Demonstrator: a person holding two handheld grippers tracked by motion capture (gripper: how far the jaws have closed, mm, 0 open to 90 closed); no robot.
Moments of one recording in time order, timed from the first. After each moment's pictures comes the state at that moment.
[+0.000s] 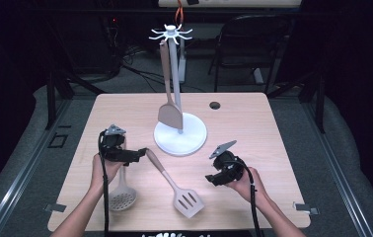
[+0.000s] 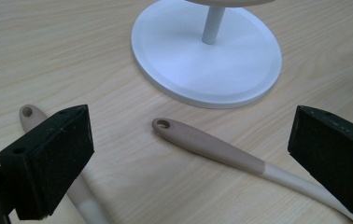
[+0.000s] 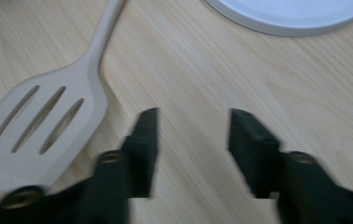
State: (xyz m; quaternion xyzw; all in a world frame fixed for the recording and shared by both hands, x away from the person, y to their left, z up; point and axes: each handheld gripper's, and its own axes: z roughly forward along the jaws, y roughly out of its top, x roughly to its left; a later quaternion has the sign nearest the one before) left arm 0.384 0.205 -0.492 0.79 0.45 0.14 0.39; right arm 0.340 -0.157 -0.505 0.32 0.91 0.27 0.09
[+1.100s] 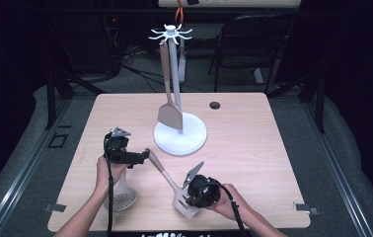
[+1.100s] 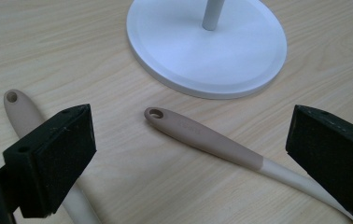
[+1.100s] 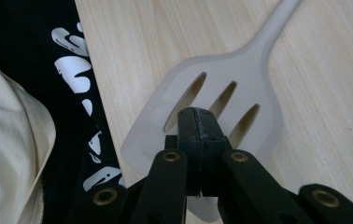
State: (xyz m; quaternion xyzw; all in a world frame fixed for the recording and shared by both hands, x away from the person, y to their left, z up) left arm 0.383 0.193 -0.501 0.79 0.47 0.14 0.37; right arm 0.290 -0.088 -0.520 0.19 0.95 0.24 -0.02
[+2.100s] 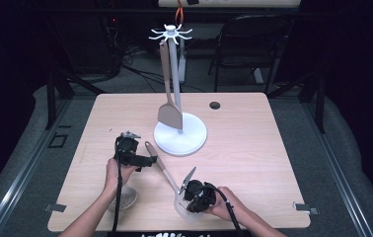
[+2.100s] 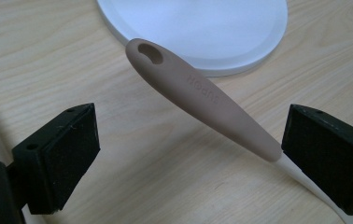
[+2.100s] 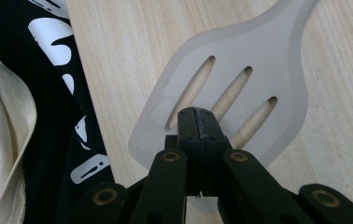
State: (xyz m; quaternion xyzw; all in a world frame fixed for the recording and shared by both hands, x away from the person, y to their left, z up) left arm 0.395 0.172 -0.524 0.80 0.48 0.07 0.34; right arm 0.295 -0.080 -0.549 0.18 0.97 0.18 -0.05
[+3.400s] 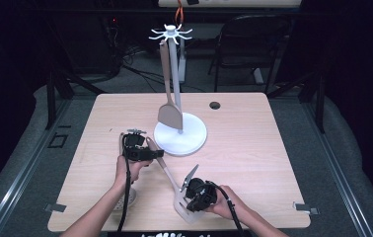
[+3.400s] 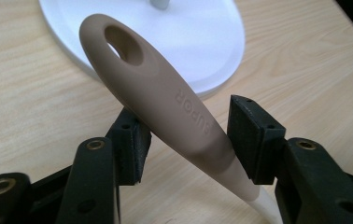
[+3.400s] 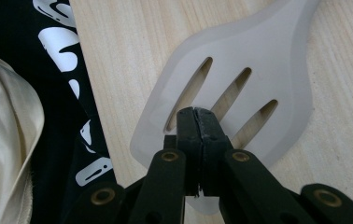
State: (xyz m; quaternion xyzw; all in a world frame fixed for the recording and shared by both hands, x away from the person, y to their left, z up) left arm 0.403 0.156 -0.522 0.77 0.49 0.01 0.40; right arm 0.299 -0.083 -0.547 0.19 0.96 0.20 -0.06
